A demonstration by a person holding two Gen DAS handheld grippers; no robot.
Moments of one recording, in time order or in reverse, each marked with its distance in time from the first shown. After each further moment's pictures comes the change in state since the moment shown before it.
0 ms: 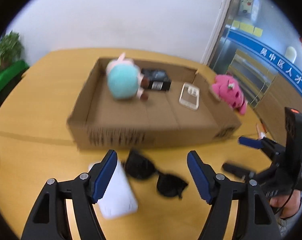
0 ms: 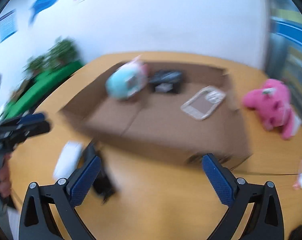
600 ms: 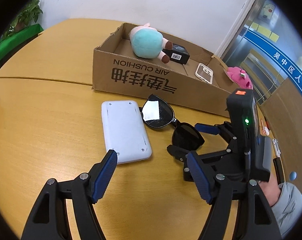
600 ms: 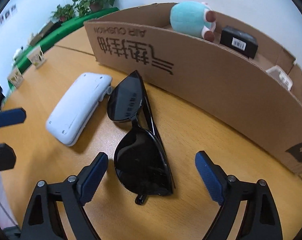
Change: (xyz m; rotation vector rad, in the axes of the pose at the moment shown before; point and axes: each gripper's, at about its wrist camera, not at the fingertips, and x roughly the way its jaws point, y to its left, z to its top) left arm 0.003 0.037 -0.072 -0.156 0.066 -0.012; right arm 0.134 0.082 -0.011 -0.219 0.206 0.030
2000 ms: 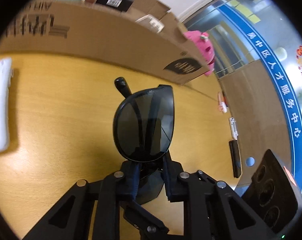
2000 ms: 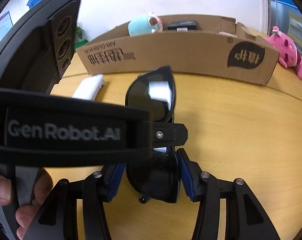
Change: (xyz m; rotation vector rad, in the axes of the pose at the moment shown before) left arm 0.082 -0.102 -0.010 -0.032 0.280 -0.376; right arm -0.084 -0.013 -0.102 0.385 -0.166 -0.015
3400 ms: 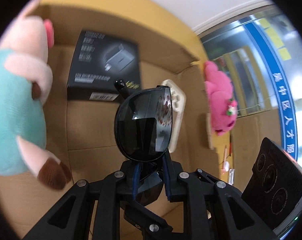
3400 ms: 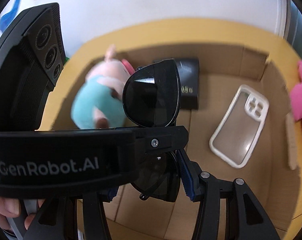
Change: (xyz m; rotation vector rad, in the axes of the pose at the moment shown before) left arm 0.074 0.057 0.311 -0.074 0.150 0.003; right arm 0.129 -0.075 0.276 0.153 0.193 0.023
